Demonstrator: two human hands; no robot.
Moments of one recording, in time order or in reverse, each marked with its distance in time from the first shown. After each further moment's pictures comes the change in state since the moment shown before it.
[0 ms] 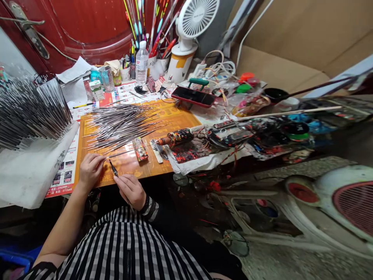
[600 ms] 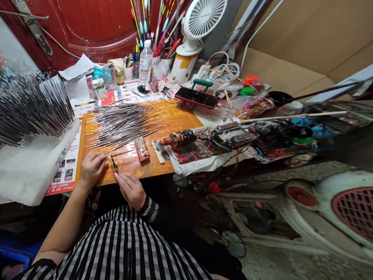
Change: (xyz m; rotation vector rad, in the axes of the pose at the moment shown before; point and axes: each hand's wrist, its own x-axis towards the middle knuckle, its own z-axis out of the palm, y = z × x) left_hand -0.001 0.001 0.000 -0.014 0.004 0.003; right_hand 0.006 -0.007 0.000 -0.035 -0.026 0.043
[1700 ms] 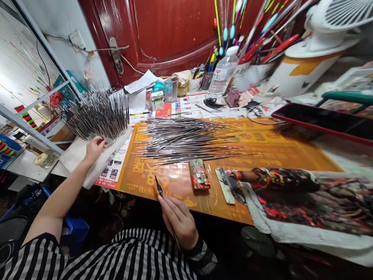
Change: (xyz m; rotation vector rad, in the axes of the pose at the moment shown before) left_hand 0.004 -0.127 -0.128 0.139 -0.029 -0.829; right_hand -0.003 0.004 -0.014 0.109 0.037 -0.169
